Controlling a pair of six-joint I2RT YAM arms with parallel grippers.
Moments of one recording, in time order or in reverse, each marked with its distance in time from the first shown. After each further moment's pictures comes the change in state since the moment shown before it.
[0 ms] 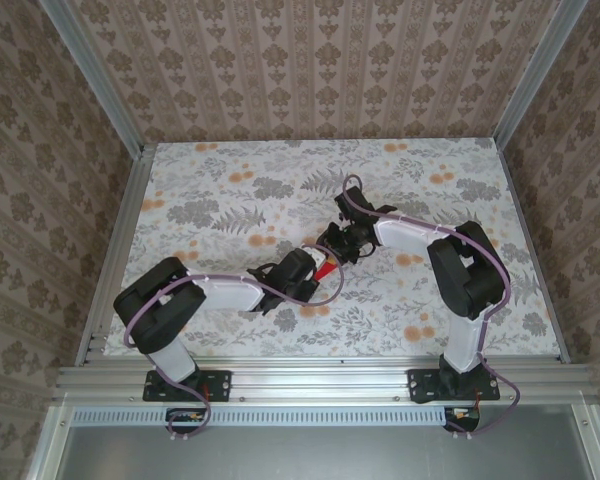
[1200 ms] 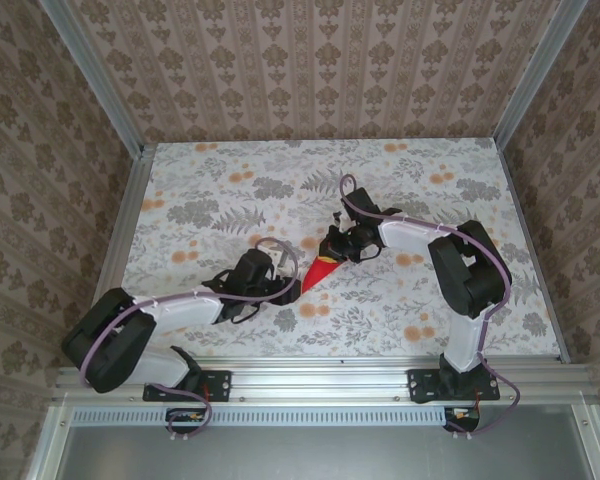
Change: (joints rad) left arm 0.183 -0.312 -0.257 0.073 0.331 -0.354; right arm -0.042 0.000 -0.053 0.086 -0.151 -0.239
